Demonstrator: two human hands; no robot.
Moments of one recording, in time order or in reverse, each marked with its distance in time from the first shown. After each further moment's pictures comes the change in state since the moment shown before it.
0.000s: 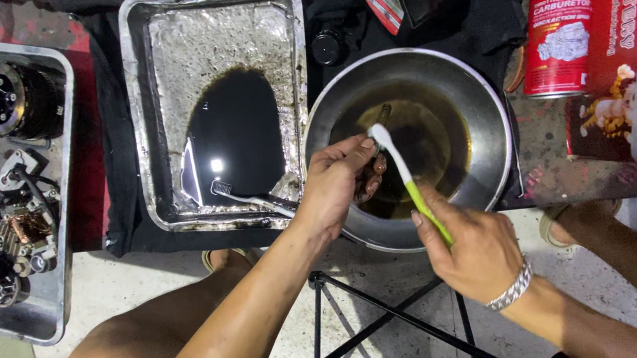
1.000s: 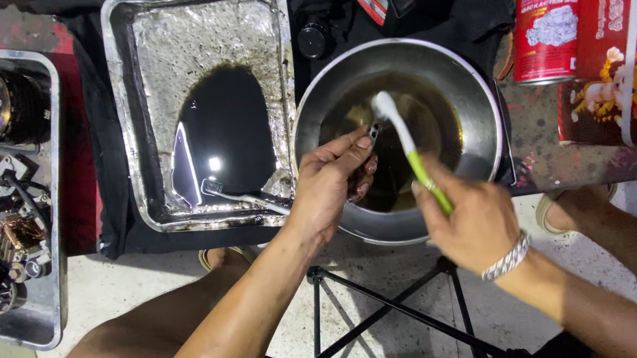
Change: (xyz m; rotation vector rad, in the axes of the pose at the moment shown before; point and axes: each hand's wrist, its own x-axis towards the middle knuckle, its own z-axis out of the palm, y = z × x) left_hand -0.007 -0.004 0.006 -0.064 0.022 -0.002; right_hand 0.013 0.003 -0.008 0.018 -0.001 0.109
